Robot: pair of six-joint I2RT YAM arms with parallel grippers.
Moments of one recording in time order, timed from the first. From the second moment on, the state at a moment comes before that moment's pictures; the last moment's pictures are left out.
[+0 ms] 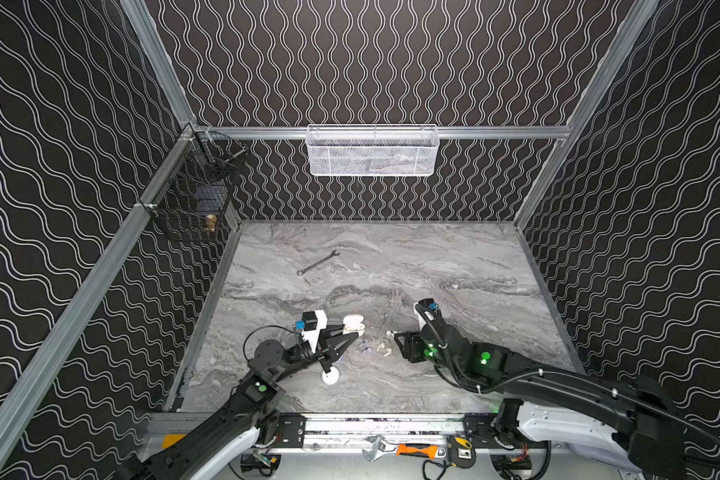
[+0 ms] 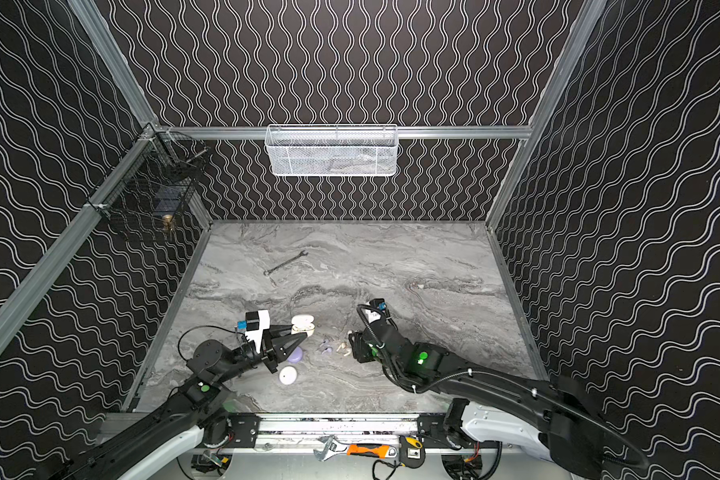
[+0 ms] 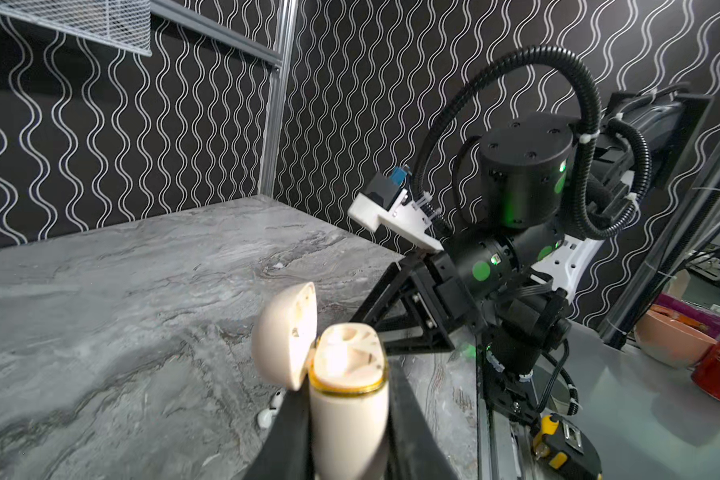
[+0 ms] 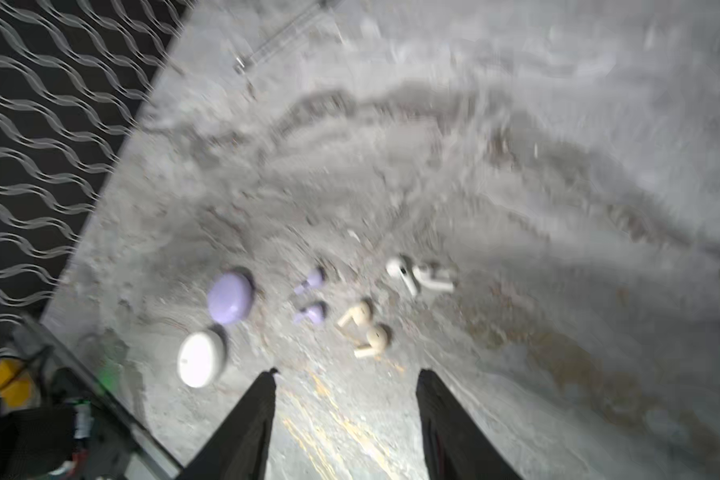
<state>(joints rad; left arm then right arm) -0.61 0.62 0.09 0.64 0.50 -0.30 1.04 1.12 0.60 -0.24 0.23 0.79</state>
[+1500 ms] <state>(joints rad) -0.61 0.55 0.13 0.45 0.38 -0.20 1.11 1.70 0.94 -0.56 0.34 0.86</state>
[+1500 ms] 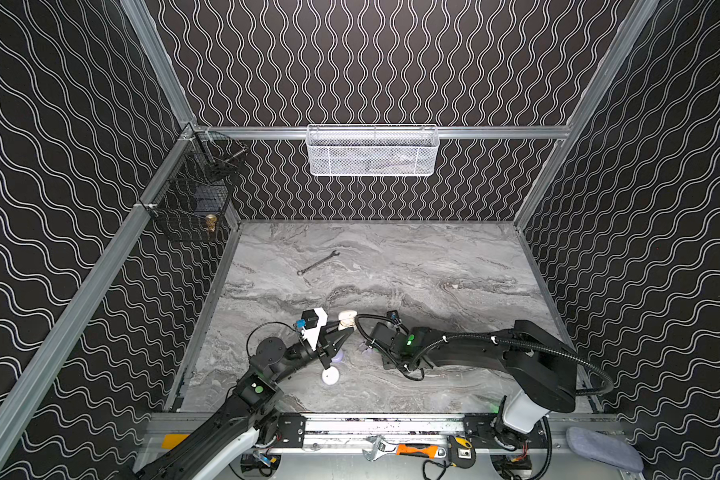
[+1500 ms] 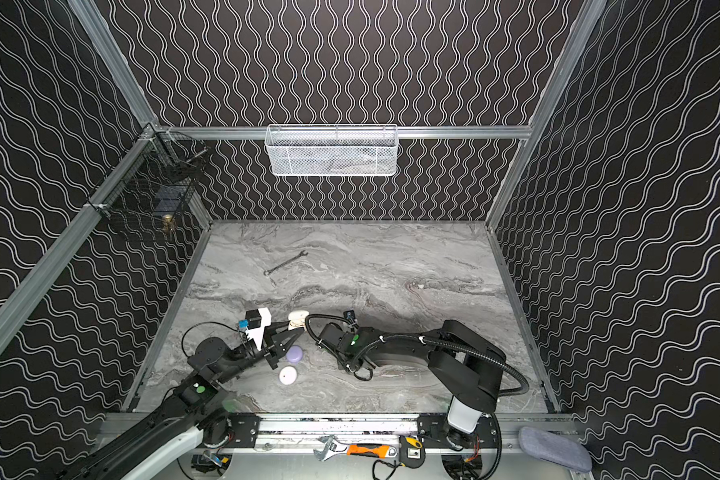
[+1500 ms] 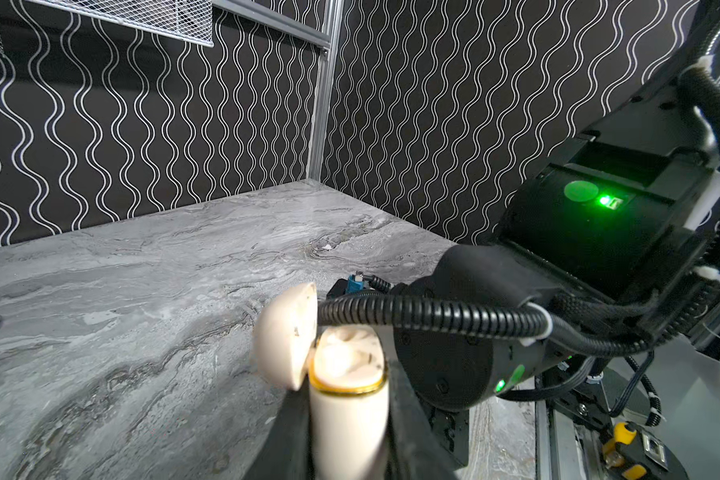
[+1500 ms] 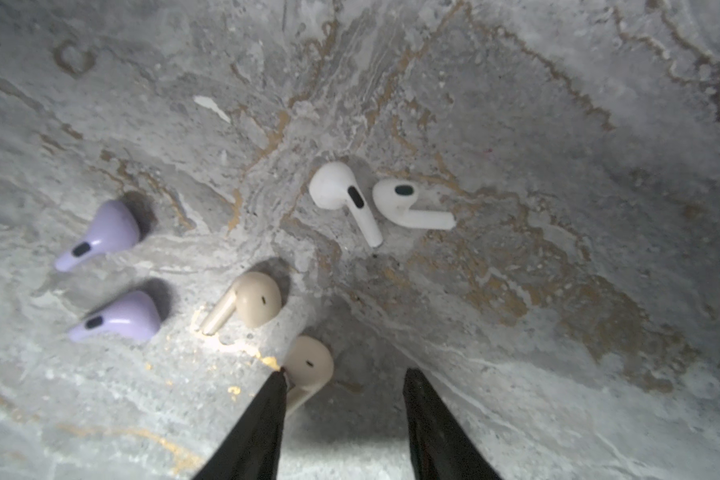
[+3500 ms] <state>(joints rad) -0.61 0.21 0.13 0.12 0.13 -0.20 1.14 1.72 0.92 -0.44 0.35 0.90</state>
